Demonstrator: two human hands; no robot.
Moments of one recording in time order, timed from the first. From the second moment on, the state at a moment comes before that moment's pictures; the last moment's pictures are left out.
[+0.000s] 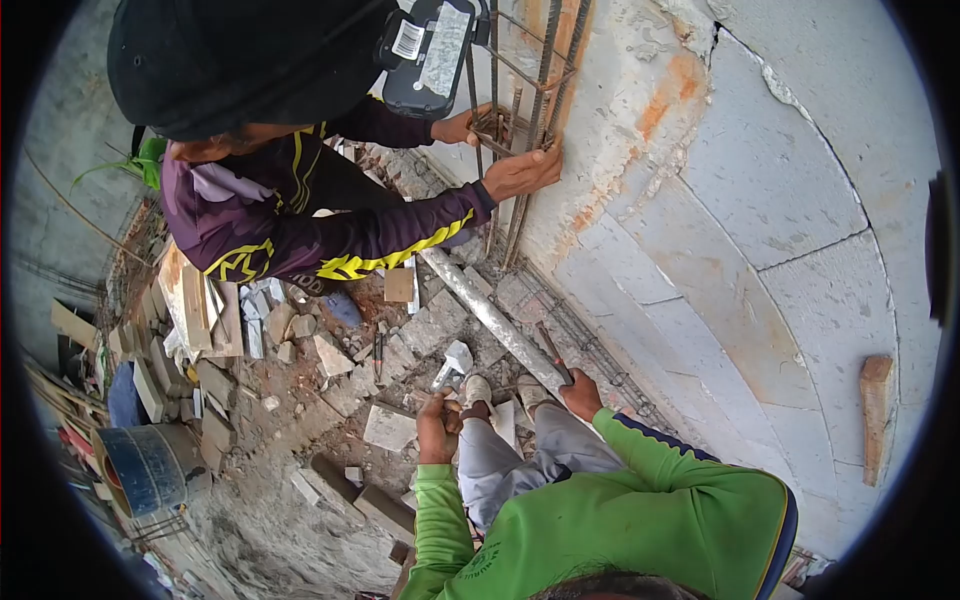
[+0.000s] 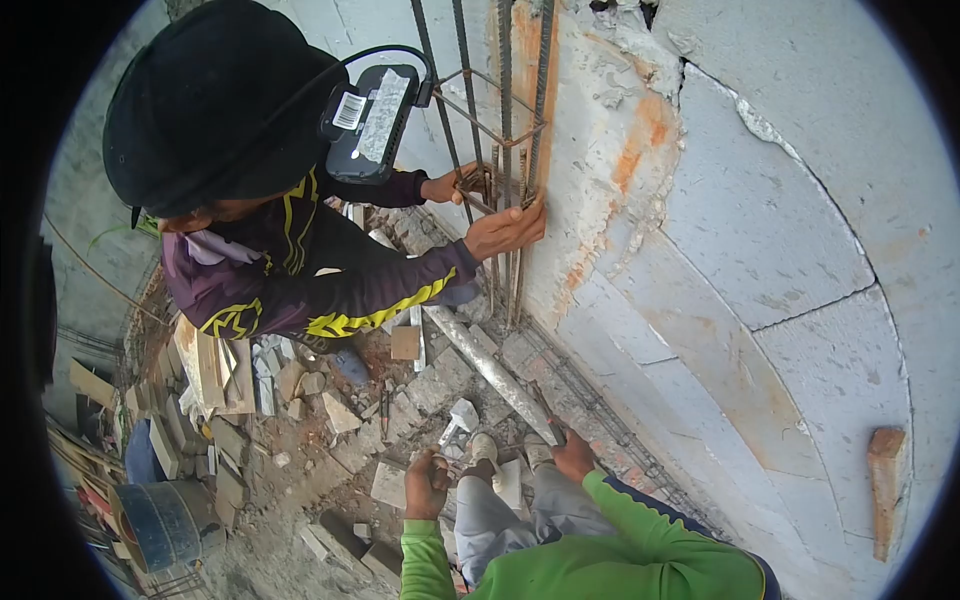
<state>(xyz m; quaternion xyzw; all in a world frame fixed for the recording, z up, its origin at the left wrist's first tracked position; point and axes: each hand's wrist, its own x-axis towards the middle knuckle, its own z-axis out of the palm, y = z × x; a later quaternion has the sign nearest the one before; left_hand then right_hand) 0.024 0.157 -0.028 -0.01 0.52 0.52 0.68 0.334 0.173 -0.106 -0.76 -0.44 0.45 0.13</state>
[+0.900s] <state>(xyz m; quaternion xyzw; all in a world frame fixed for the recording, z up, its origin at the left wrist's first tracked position) 0.082 0.297 -0.341 0.22 0.36 0.38 0.82 0.392 0.266 -0.569 -0.77 -0.57 0.27 0.03</state>
